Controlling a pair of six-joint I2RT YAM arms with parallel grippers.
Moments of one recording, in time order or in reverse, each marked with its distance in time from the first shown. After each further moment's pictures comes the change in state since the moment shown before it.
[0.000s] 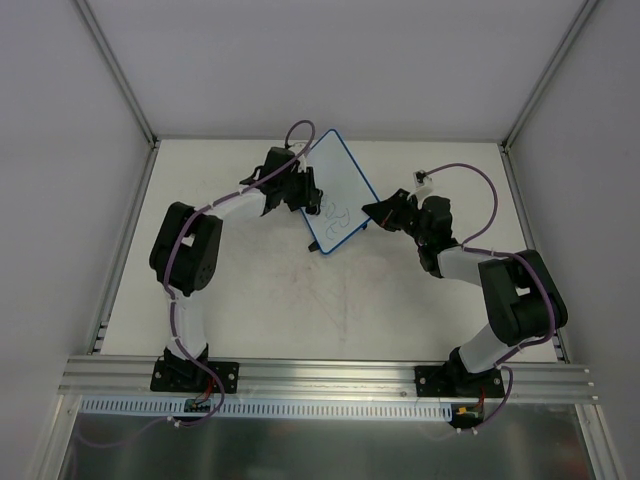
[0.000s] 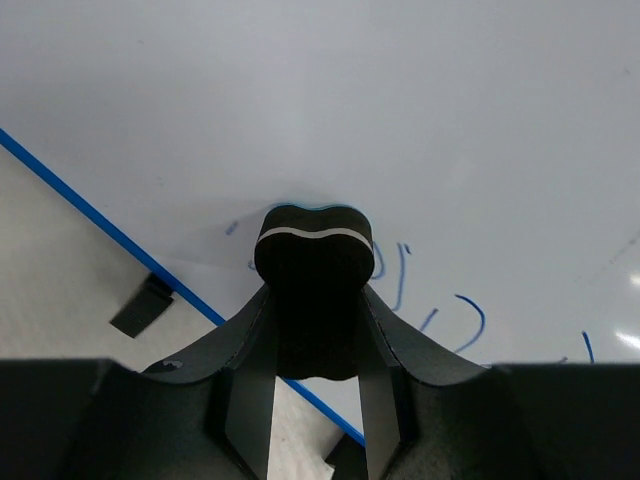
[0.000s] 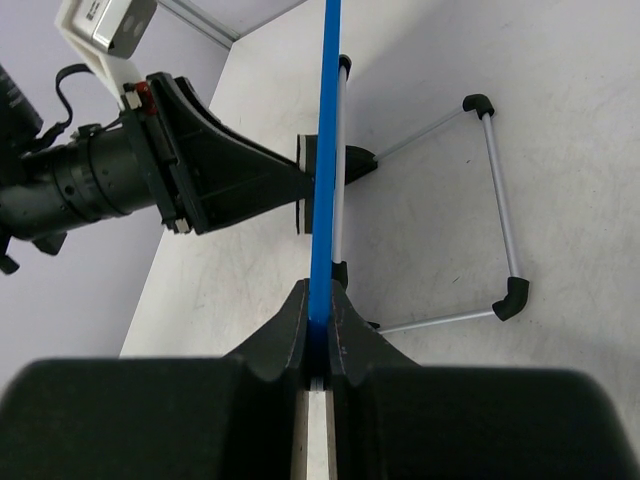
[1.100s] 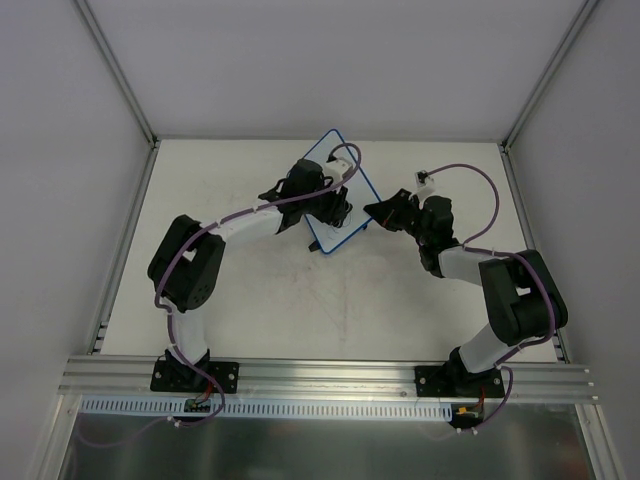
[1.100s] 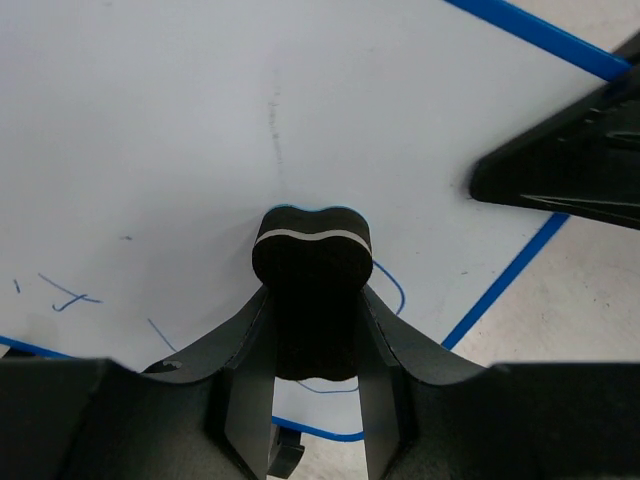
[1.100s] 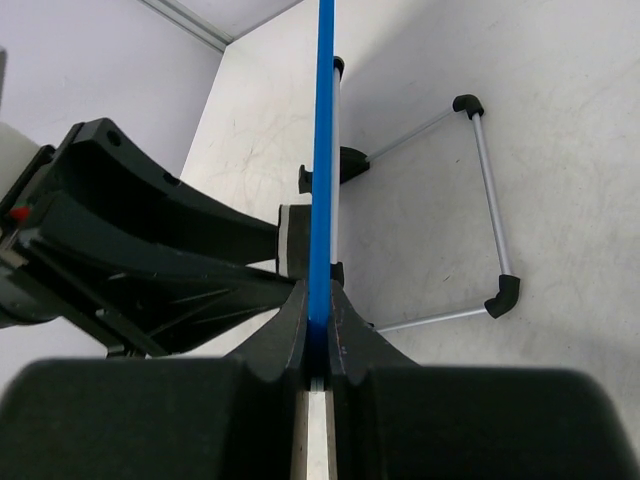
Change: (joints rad) left arm -0.189 -0.109 -0.089 0.068 0.034 0.294; right arm -0.010 0.000 0.000 -0.006 0.002 0.002
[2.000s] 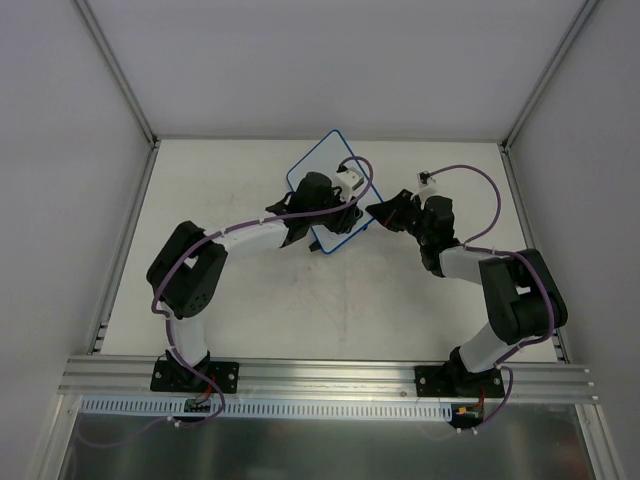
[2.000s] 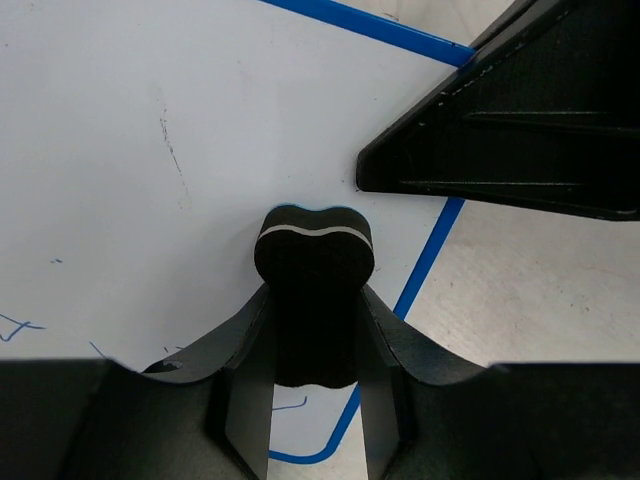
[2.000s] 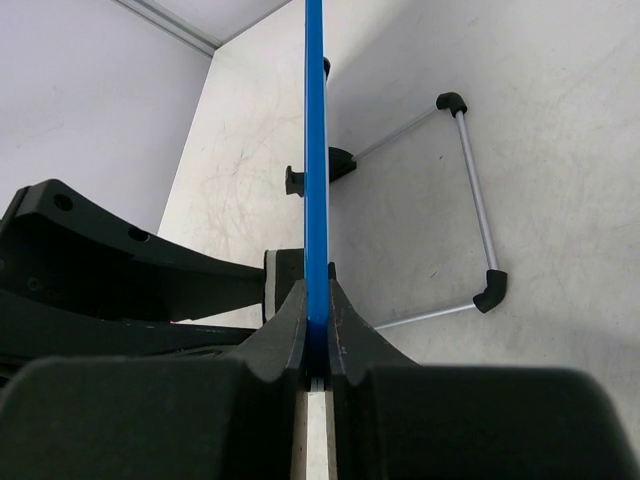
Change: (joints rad) left arm -0.088 -0.029 -0.074 0.089 -0.047 0.050; right arm -0.012 0.007 0.000 -0.013 0.008 0.011
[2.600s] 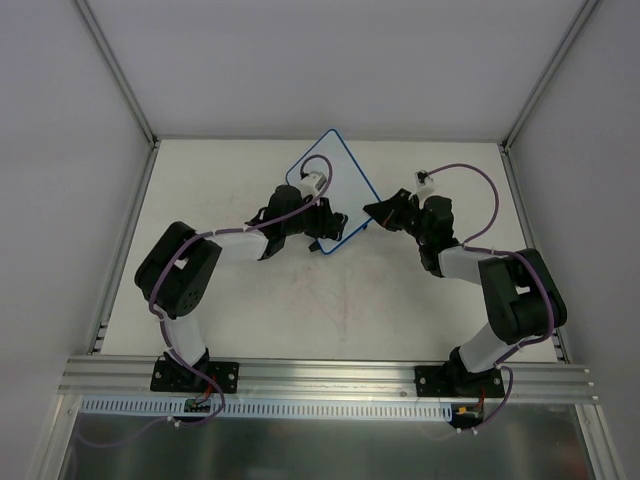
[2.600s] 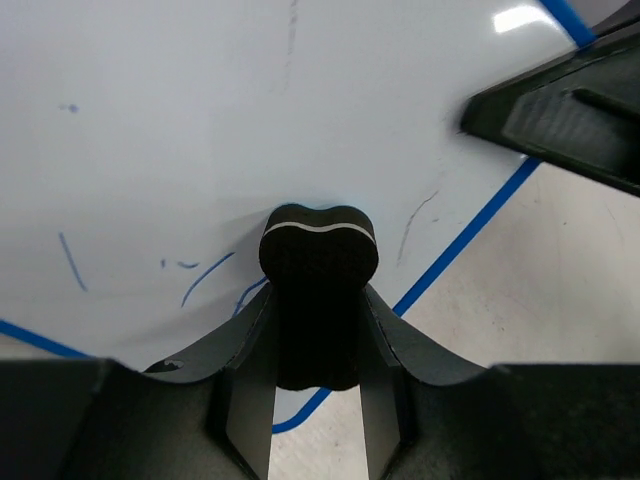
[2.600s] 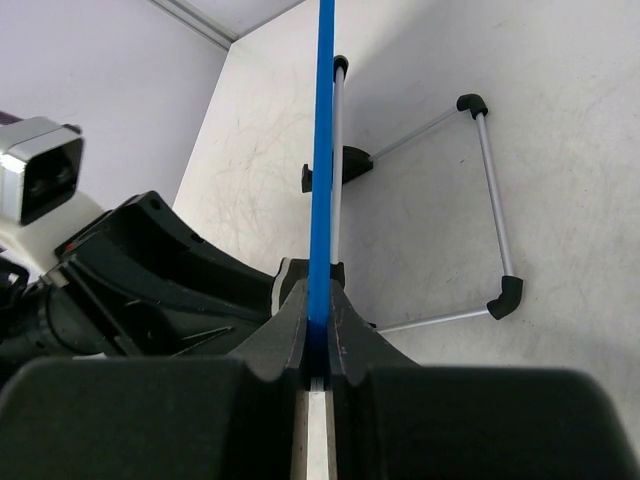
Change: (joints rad) left arm 0.104 -0.052 -0.284 0.360 0.071 -0.378; right arm 0.005 0.002 0.000 0.024 -0.023 -0.011
